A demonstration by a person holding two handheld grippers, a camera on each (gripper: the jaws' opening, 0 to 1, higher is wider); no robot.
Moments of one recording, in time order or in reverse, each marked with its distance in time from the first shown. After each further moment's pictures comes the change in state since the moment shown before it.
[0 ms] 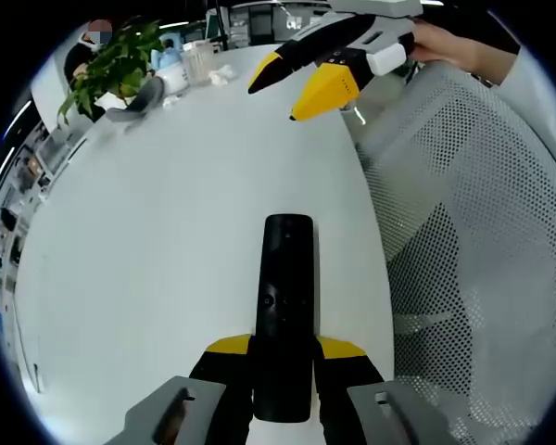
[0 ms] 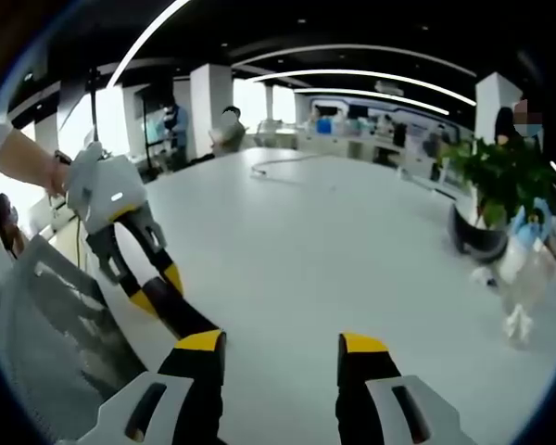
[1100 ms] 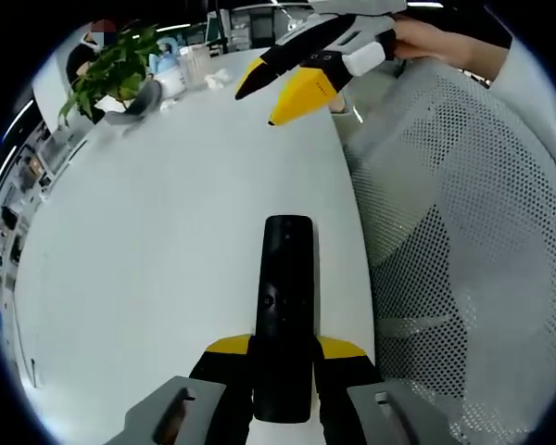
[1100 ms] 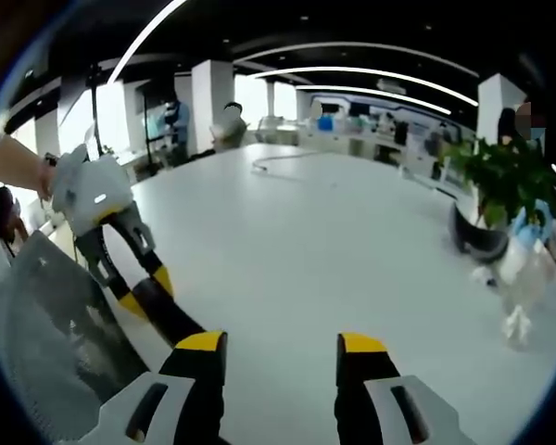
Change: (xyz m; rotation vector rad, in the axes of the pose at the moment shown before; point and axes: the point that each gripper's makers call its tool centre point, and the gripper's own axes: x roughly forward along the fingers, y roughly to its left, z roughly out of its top) left arm -0.001 -0.016 -0.001 -0.007 -0.019 0.003; right arm 0.002 0.000 -0.005 -0.012 0.021 0.000
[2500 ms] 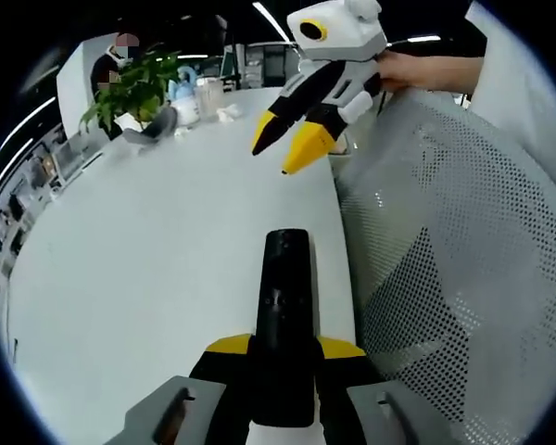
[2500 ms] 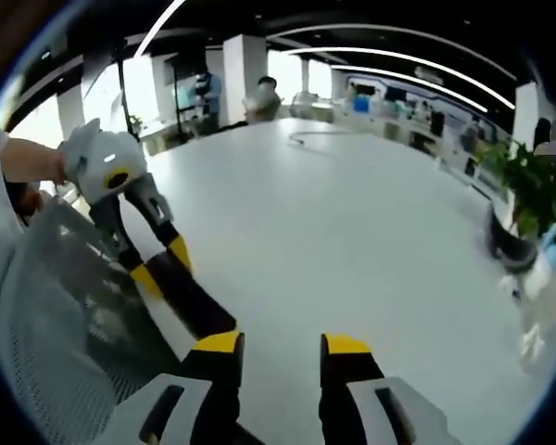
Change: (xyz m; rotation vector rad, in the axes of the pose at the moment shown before) left arm -0.004 -0.017 -0.002 -0.029 -0.238 0.000; right arm 0.009 0.035 -0.019 -0.110 0.133 0.141
